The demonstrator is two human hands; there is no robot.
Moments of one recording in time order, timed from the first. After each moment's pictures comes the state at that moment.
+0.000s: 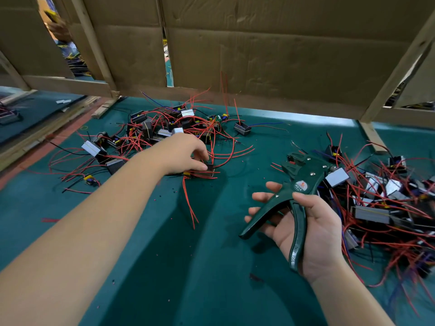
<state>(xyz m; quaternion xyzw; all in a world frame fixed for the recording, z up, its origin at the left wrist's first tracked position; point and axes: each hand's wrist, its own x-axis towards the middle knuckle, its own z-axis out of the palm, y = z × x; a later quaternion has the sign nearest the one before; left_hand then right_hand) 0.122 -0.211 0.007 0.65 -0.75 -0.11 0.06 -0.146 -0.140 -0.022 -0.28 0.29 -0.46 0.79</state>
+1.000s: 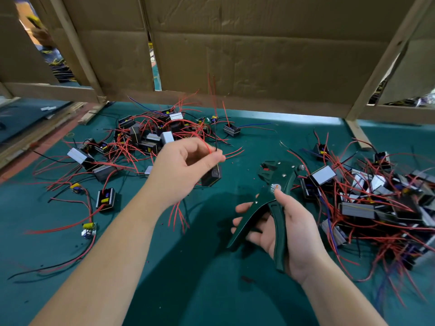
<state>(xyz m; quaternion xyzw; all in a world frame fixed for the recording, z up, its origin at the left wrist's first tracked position) 0.055 -0.152 0.010 0.51 -0.58 -0.31 0.55 -0.144 -0.140 -0.029 -0.29 0.35 -0.40 0.79</state>
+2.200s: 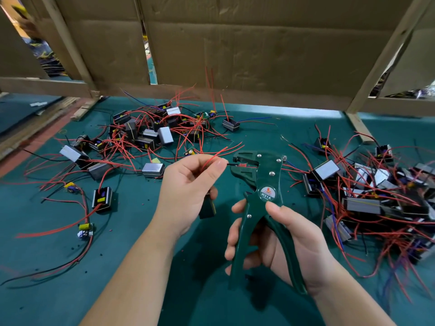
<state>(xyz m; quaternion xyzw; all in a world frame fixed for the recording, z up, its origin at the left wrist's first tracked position) 0.027 -0.133 -0.014 0.48 -0.45 -0.38 0.65 -0.149 -0.123 -0.019 -0.39 0.20 -0.28 0.85</state>
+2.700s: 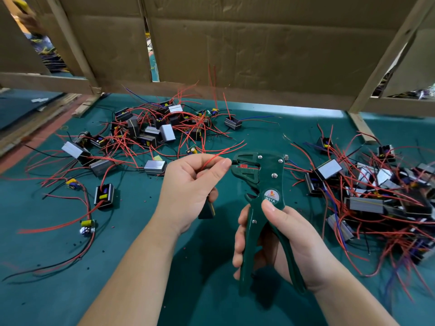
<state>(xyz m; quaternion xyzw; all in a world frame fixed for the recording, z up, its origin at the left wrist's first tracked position) 0.027 -0.130 -0.008 0.47 -0.43 -0.41 0.65 -0.149 -0.121 -0.021 -0.44 0.24 -0.27 0.82</state>
